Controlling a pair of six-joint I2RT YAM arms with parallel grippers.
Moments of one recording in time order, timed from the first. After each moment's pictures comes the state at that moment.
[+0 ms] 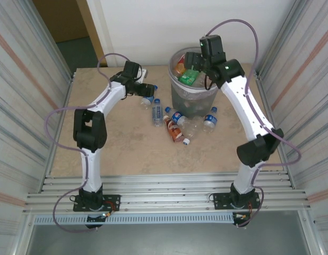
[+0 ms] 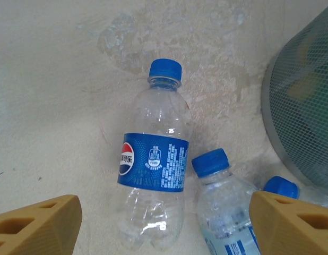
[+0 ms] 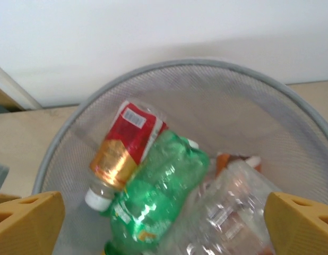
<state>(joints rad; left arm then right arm) -0.32 2.14 1.89 -0.65 0.11 -0.06 0.42 1.78 2.07 -0.86 0.30 0.35</state>
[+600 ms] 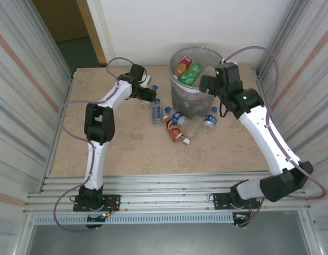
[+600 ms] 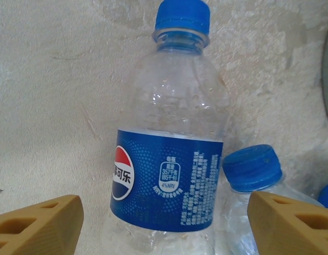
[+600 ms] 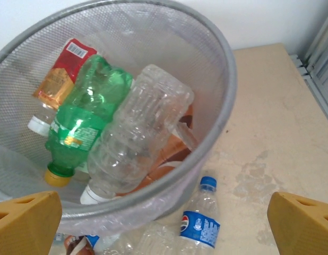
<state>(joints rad) -0.32 2.36 2.10 -0.80 0.10 -0.02 0.42 1.36 1.54 -0.77 0.39 0.39</state>
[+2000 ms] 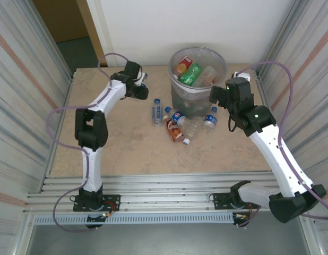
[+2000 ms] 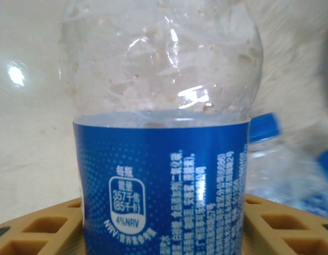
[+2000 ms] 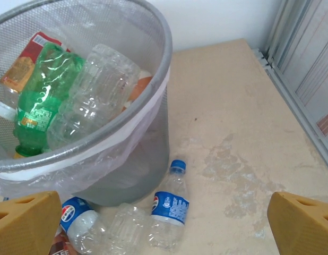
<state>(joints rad) -0.32 2.11 1.93 -0.80 -0.01 -0.03 0.41 1.15 1.35 -0.79 0.46 0.41</state>
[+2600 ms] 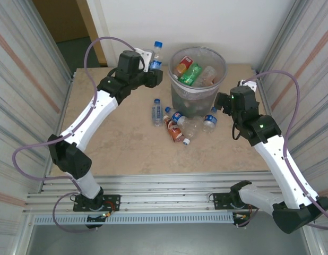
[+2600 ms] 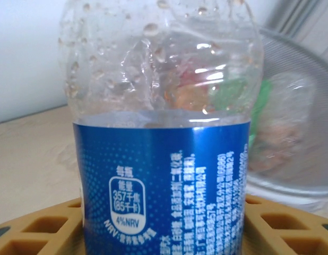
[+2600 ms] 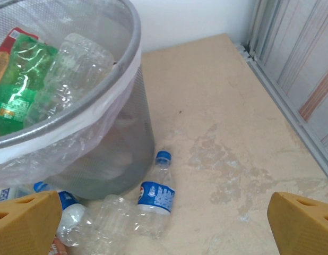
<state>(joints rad) -0.53 1.69 1.79 -0.52 0.04 -0.15 0.40 1.04 1.26 -0.80 0.50 0.45</state>
